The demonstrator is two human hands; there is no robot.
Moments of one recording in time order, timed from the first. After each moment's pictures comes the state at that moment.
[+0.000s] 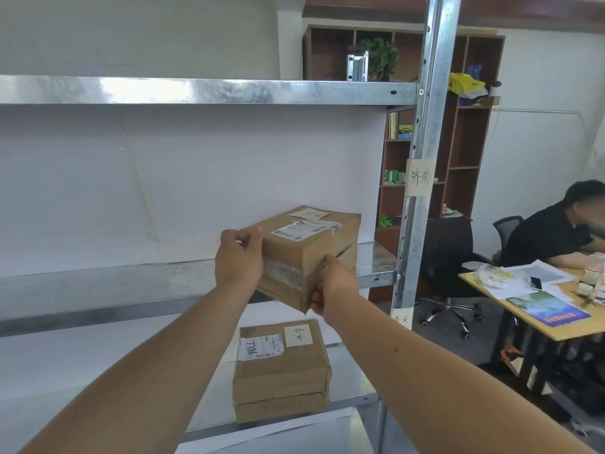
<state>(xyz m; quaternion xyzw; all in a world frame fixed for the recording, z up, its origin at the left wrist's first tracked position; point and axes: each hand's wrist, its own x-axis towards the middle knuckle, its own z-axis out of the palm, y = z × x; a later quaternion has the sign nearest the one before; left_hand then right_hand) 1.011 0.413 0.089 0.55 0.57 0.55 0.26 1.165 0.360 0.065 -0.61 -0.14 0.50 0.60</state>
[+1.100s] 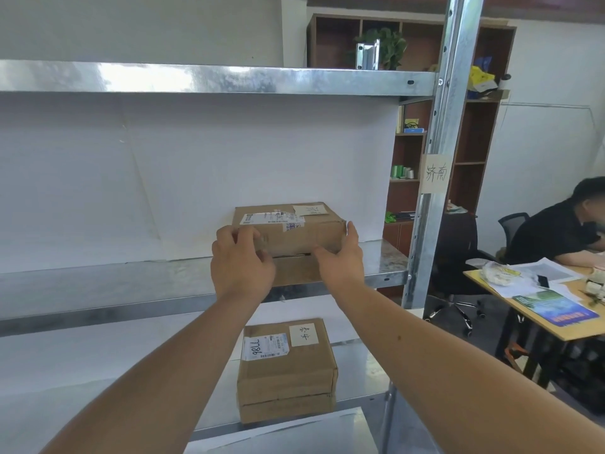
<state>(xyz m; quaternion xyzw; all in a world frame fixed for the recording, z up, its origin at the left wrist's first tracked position) 0.999 0.408 0.076 0.67 0.58 0.46 -0.01 1.173 0.387 0.071 -0.66 -0.41 0.24 0.58</state>
